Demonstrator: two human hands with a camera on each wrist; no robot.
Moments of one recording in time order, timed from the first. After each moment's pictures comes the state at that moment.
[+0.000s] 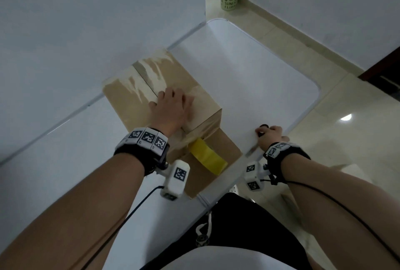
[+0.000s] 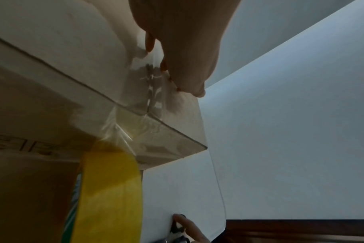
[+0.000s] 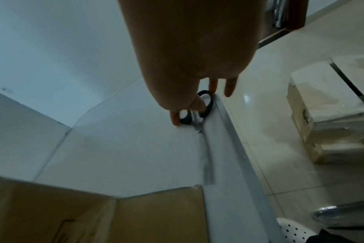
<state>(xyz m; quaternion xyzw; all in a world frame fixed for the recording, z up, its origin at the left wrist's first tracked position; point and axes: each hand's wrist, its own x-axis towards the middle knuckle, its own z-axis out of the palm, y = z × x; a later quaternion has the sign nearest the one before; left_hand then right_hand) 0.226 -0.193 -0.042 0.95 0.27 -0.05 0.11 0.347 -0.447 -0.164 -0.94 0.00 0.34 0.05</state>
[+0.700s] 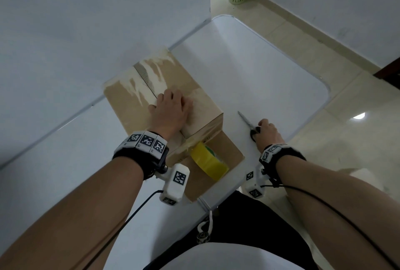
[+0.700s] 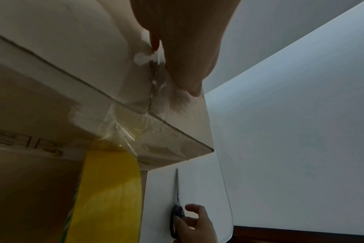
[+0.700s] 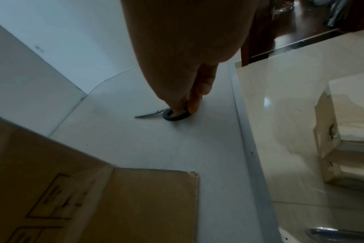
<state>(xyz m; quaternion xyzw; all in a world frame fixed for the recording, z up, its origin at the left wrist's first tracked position) 0.233 -0.187 -0.054 0.95 0.30 -0.04 0.11 0.352 -0.433 -0.160 -0.95 -0.09 0.27 0.13</state>
